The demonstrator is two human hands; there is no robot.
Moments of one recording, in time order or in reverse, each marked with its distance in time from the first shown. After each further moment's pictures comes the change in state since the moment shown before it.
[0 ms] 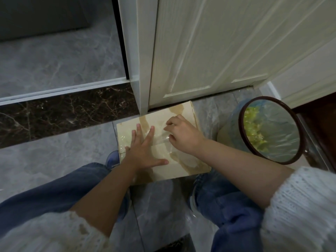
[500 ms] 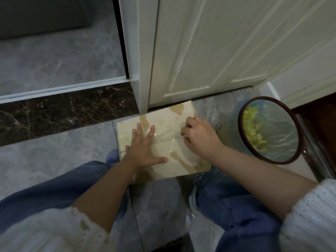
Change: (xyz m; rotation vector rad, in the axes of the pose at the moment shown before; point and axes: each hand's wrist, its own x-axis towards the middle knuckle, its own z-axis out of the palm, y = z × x) left_hand 0.001 -0.001 -0.003 -0.018 -0.033 0.013; right_hand -0.037 0.020 -0.001 -0.114 0.187 0.082
